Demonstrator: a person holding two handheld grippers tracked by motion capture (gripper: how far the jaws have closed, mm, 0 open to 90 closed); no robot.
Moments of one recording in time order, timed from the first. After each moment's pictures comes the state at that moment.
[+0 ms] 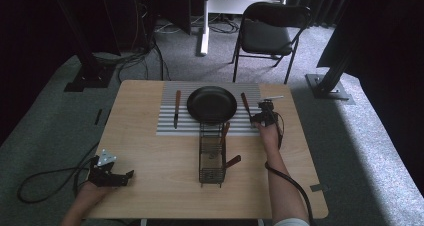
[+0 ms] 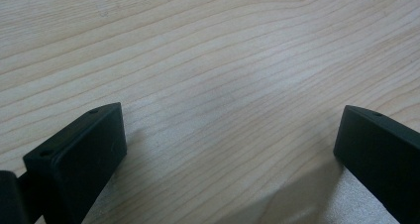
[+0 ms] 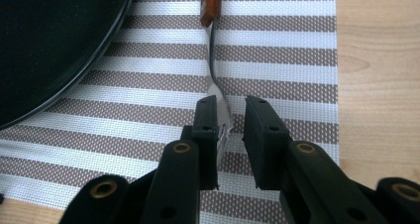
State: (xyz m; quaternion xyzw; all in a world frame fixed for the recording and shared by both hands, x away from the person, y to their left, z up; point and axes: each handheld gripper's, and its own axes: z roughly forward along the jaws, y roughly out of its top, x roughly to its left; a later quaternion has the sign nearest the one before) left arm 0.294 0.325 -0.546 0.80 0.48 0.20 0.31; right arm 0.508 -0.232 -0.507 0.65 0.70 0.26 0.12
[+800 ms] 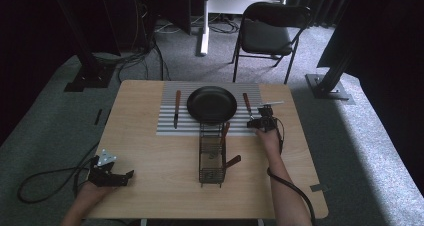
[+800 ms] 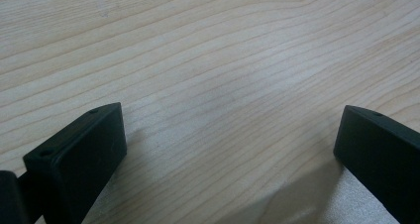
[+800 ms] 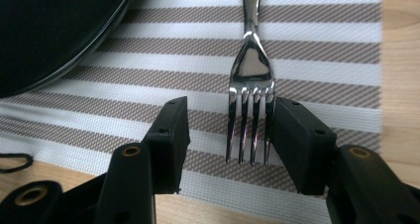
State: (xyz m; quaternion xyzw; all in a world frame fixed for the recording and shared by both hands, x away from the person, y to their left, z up) left arm 0.294 0.325 -0.546 0.80 0.48 0.20 0.31; right arm 0.494 -0.232 -0.518 0.64 0.71 0.29 0.07
